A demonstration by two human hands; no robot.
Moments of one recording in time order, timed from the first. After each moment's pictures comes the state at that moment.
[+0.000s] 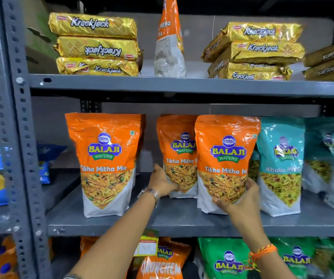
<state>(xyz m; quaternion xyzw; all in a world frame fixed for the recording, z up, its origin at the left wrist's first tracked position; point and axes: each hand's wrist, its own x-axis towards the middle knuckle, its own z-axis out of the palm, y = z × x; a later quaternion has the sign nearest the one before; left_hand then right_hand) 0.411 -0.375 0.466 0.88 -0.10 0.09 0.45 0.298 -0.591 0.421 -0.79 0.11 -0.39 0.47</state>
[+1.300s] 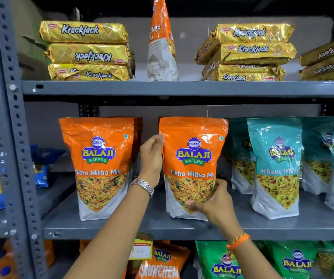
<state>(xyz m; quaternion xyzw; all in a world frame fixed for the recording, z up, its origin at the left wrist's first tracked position) 0.375 -0.383 0.536 0.60 -0.22 0.24 0.73 0.309 -0.561 0.441 -0.82 0.02 -0.27 0.51</state>
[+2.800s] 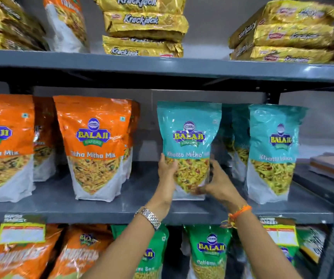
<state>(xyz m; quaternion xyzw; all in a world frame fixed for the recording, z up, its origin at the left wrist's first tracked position) 0.314 -0.675 0.435 0.63 -0.19 0.07 0.75 0.321 -0.856 0.430 -0.84 -0.05 -0.20 0.51</state>
